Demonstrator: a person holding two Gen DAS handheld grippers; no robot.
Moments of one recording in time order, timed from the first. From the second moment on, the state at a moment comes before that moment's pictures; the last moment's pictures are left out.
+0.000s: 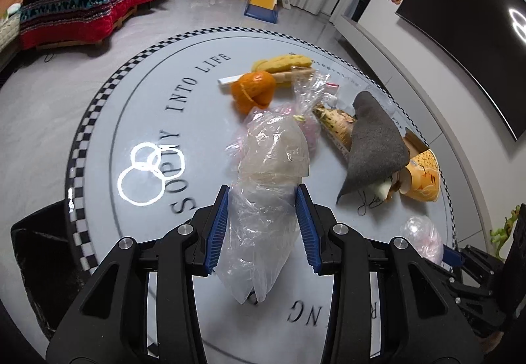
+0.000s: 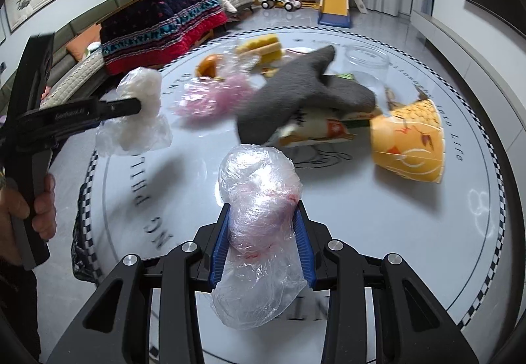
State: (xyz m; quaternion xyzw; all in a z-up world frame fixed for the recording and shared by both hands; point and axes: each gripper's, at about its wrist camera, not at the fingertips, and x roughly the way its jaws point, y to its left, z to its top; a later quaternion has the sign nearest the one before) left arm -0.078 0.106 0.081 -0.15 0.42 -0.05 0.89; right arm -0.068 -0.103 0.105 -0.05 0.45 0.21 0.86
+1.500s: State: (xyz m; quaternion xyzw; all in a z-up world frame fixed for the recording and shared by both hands) left arm -0.307 0.321 0.009 -0.22 0.39 0.20 0.87; right arm -0.155 0.159 0.082 -0.09 0.47 0.40 0.78
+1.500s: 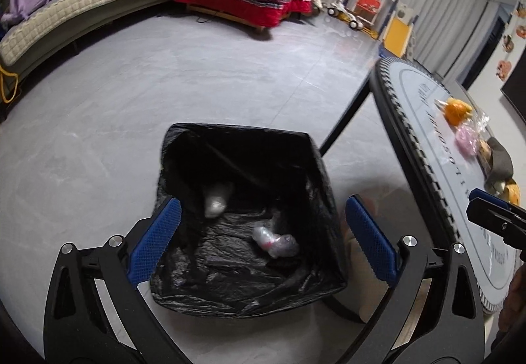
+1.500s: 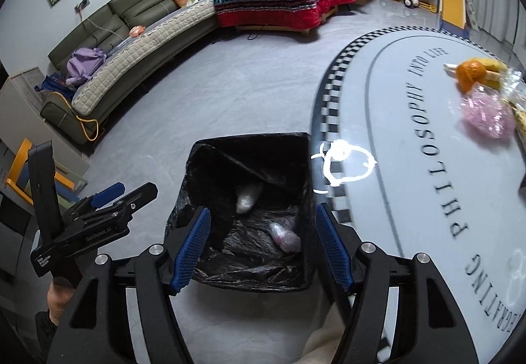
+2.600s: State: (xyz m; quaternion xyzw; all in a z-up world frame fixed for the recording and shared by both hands) left arm -0.018 0.106 0.067 -0.11 0.45 -0.04 0.89; right arm 0.051 -0.086 0.133 -0.05 0.45 0.14 0.88
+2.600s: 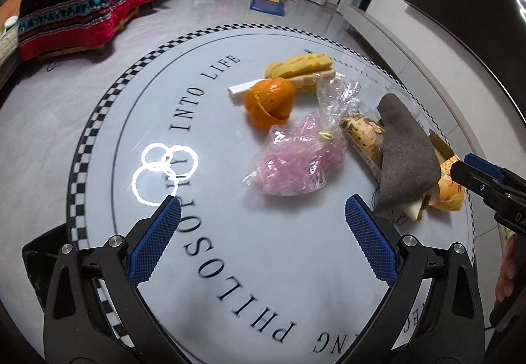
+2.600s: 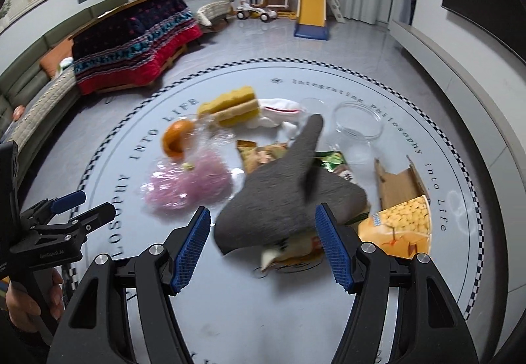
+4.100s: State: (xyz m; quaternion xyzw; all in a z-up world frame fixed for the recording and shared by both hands) left arm -0.076 0.115 0.113 -0.10 0.40 -0.05 0.91; right arm -0.022 -0.064 0.210 -0.03 0.41 0.20 0.89
